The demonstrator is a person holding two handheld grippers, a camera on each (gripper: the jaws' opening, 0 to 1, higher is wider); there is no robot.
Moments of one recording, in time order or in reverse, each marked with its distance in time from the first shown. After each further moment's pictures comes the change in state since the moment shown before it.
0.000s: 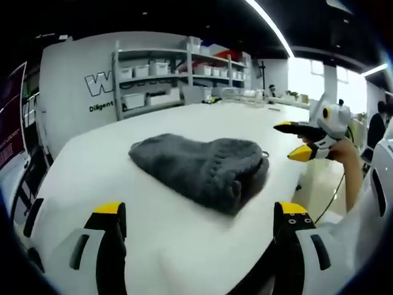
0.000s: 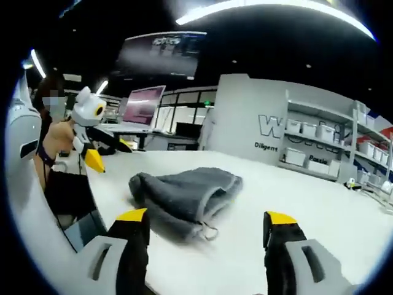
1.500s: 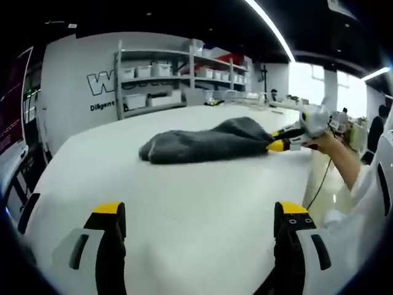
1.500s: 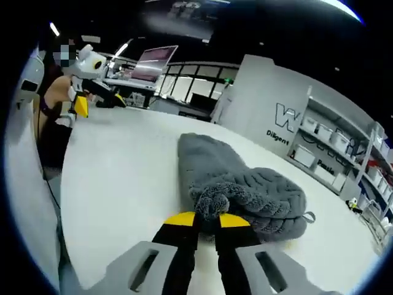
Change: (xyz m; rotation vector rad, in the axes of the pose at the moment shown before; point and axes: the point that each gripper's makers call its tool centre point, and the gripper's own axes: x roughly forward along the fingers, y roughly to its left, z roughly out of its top) left arm 0.010 0.025 -0.013 -0.022 -0.024 0.001; right arm 0.057 -0.002 -0.036 -0.254 0.113 0.178
